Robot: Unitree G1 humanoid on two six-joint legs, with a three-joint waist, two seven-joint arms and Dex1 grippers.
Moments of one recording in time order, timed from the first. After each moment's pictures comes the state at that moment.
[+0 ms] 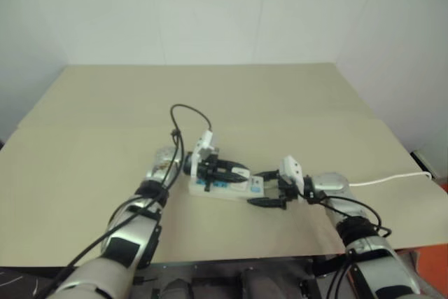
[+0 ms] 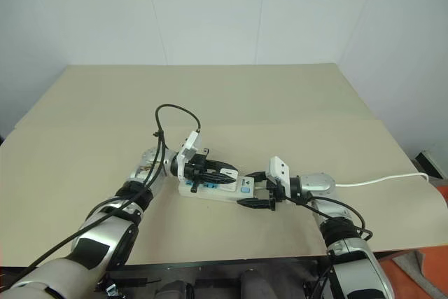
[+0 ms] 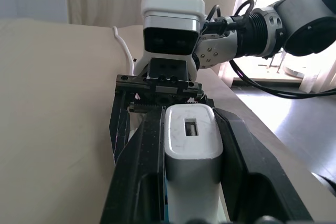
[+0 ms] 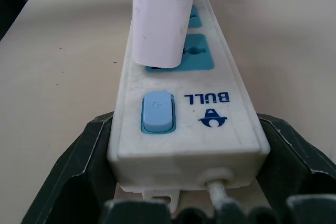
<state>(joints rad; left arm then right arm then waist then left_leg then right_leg) -0.89 0.22 -0.18 0.98 -0.33 -0.15 -1.61 -0.55 -0.43 0.15 0.64 0.21 -0.18 1.37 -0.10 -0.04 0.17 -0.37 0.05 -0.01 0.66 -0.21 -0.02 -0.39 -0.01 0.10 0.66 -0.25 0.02</state>
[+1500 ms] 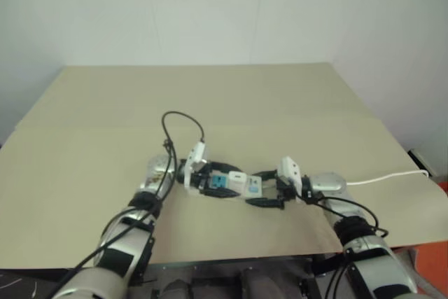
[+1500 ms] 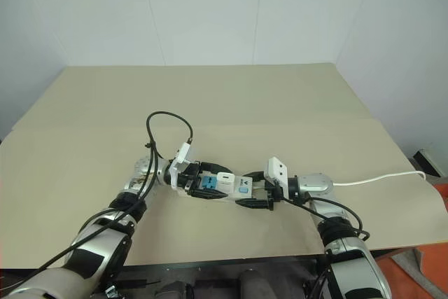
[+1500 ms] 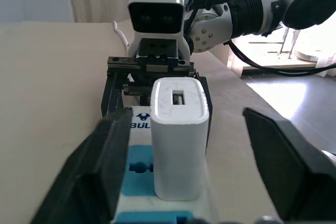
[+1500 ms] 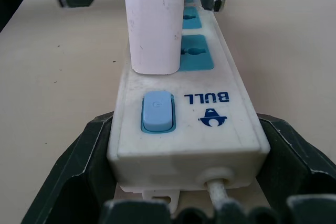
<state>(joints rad) -0.79 0.27 -0.20 0.91 -0.36 -0.26 -1.61 -0.56 -0.41 0.15 0.67 0.20 -0.23 1.37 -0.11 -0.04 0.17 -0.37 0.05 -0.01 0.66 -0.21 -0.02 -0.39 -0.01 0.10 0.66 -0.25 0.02</state>
